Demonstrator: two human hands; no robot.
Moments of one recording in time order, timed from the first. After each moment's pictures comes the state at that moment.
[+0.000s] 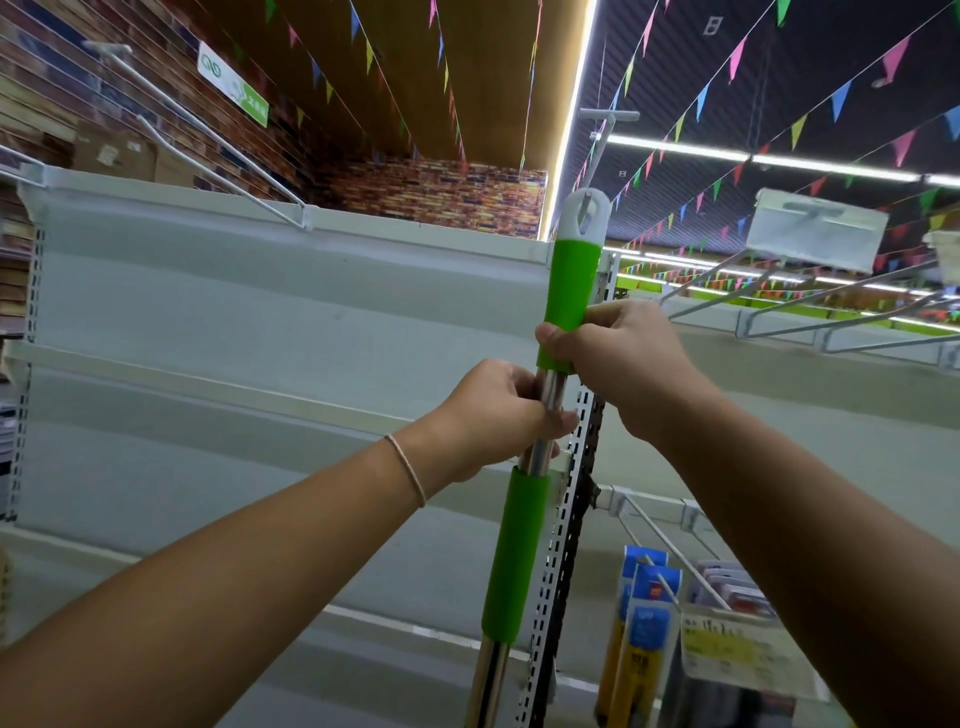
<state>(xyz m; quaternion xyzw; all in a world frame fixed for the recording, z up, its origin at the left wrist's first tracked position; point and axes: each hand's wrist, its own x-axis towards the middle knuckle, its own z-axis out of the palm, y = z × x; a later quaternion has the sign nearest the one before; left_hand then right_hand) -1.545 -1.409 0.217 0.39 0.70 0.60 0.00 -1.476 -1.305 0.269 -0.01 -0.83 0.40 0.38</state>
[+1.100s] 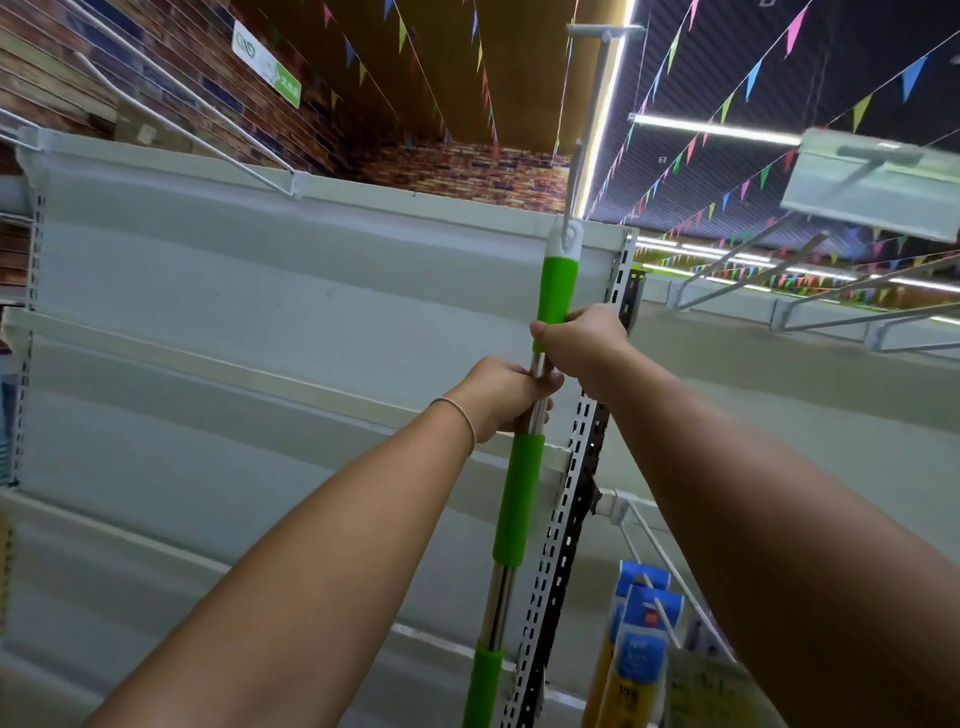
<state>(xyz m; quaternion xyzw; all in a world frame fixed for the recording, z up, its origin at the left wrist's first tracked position) -1.642 -1.325 0.213 0.25 0.69 0.67 0.07 -1.602 -1.235 0.274 -0.13 -0.86 0.37 0.33</state>
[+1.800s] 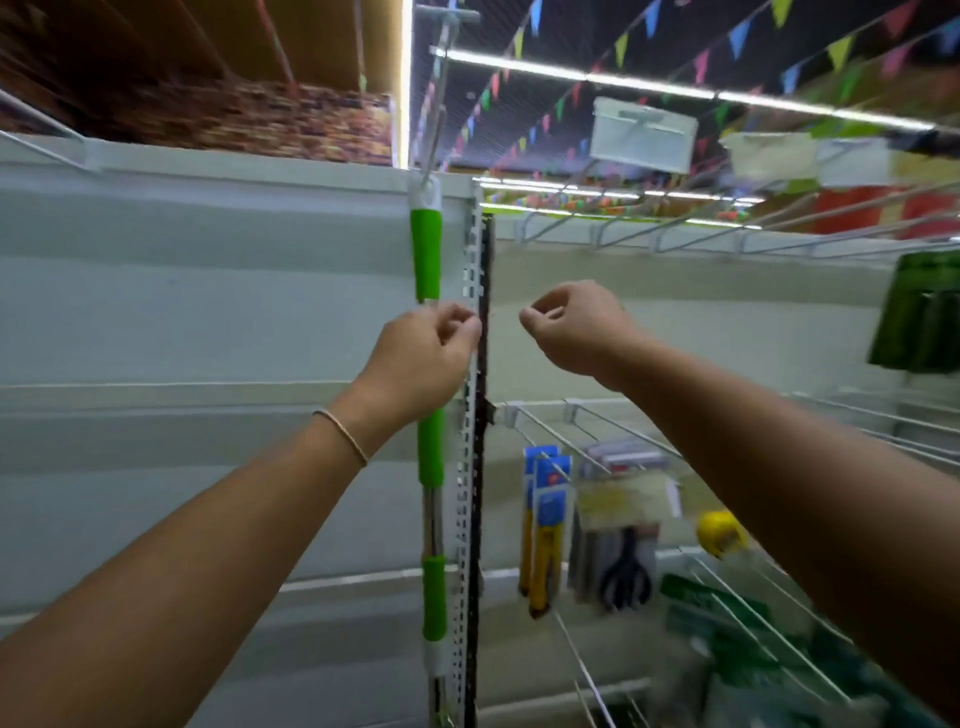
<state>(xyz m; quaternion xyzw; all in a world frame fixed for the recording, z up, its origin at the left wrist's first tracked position) -1.551 -1.379 0.200 0.46 0.71 0.51 -0.16 -1.446 -1.246 0.234 -0.23 -0.87 0.21 0.39</state>
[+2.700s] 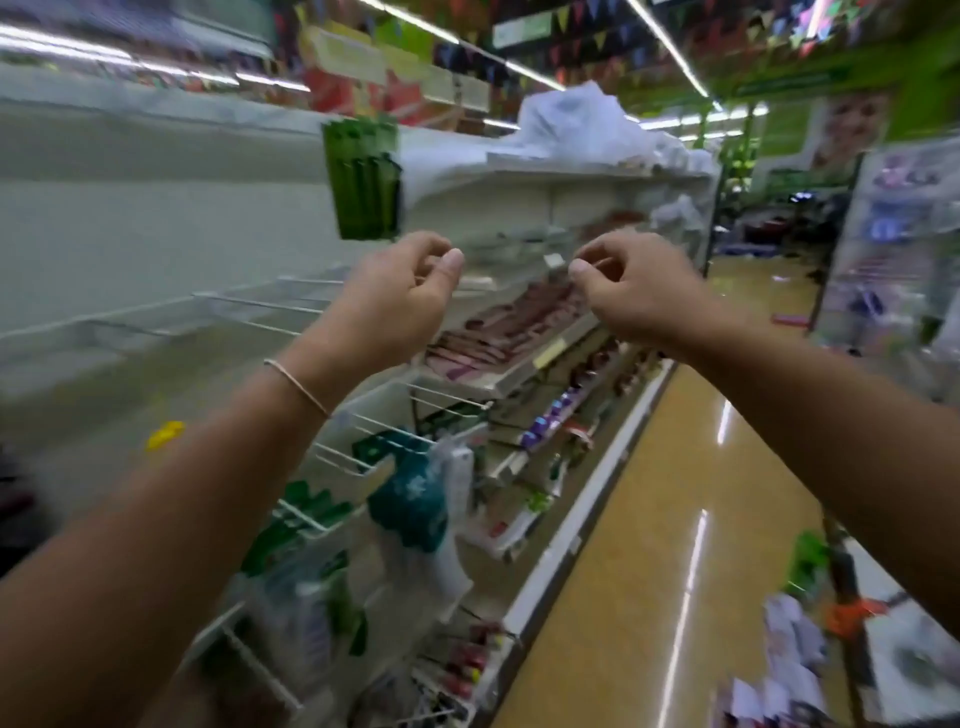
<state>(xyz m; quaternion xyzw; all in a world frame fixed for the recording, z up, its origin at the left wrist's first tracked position) -1.127 -1.097 0.147 0.74 0.52 0.44 0.02 -0.907 -1.062 0.143 -0.53 -0.73 0.04 0.43</state>
